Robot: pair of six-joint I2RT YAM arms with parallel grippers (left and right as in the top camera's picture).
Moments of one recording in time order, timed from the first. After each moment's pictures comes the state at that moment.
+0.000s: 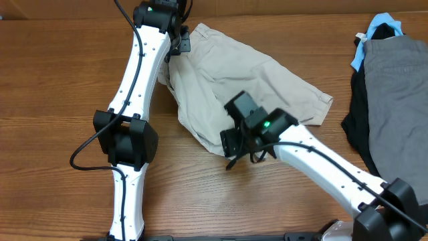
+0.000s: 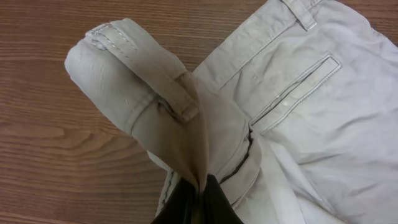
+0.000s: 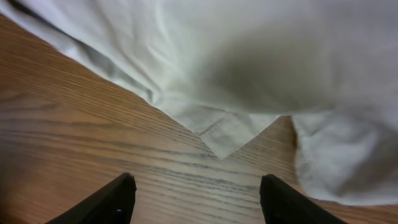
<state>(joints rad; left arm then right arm) -0.26 2.37 2.48 -1.29 -0.19 -0.35 0.68 1.60 1.15 -0.83 -0.09 0.47</state>
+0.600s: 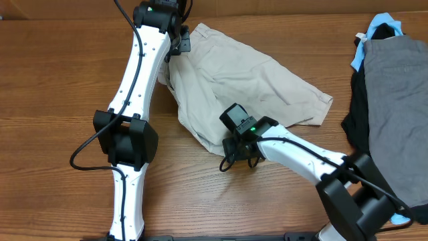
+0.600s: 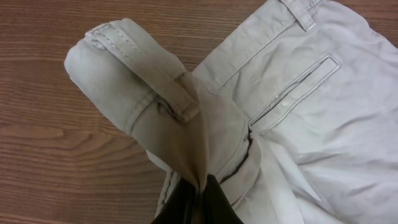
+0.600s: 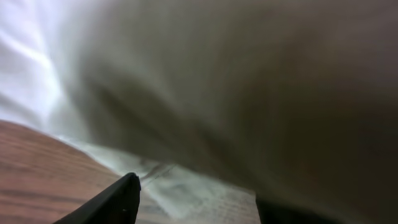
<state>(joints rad) -0.26 2.37 2.48 -1.29 -0.18 -0.35 0.68 1.78 1.05 -0.65 -0.01 0.45</state>
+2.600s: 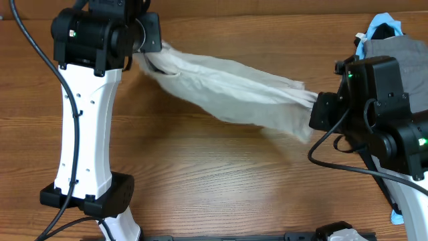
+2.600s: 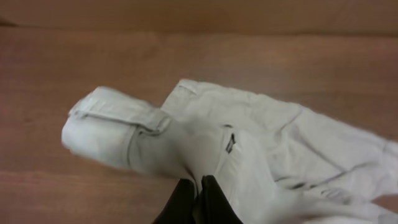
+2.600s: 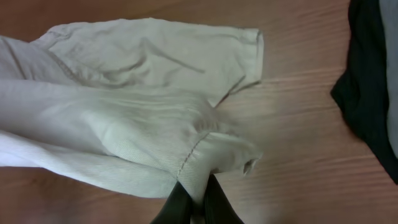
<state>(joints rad) -0.24 1.91 2.54 -1.55 -0.18 -0.24 0.26 1.26 1.68 -1.42 0.00 0.42</state>
